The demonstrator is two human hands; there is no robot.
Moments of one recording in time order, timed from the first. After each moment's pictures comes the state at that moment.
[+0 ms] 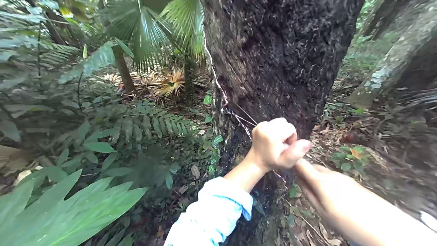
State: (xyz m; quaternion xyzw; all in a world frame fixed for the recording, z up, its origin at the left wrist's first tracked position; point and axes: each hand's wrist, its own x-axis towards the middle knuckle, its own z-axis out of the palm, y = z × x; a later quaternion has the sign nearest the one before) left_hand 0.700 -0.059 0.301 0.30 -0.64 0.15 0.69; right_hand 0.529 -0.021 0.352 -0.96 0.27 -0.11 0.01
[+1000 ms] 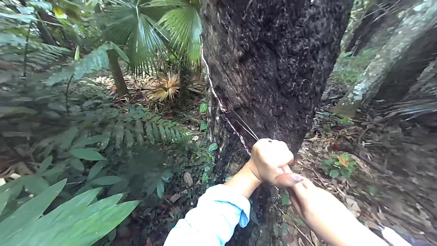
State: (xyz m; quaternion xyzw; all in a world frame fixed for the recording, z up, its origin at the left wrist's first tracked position) left_hand 0.698 -0.083 0.276 0.23 -0.66 0.31 0.64; right_hand 0.522 -0.050 0.278 -0.93 0.26 -0.25 -0.11
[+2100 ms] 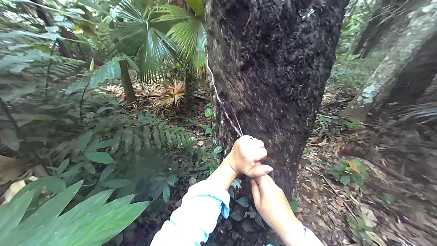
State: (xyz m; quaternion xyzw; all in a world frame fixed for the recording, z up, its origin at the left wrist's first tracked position) left_hand 0.762 -0.061 0.276 0.23 -0.75 0.33 0.53; right_hand 0.602 -0.022 0.227 -0.87 0.27 -0.42 0.01
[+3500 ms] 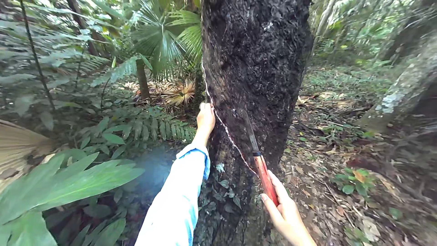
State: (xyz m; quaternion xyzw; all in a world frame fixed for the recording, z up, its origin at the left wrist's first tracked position) left_hand 0.787 -0.066 0.284 0.76 -0.42 0.19 0.46; right_hand 0.449 -0.029 0.216 -0.84 0.22 -0.39 0.32
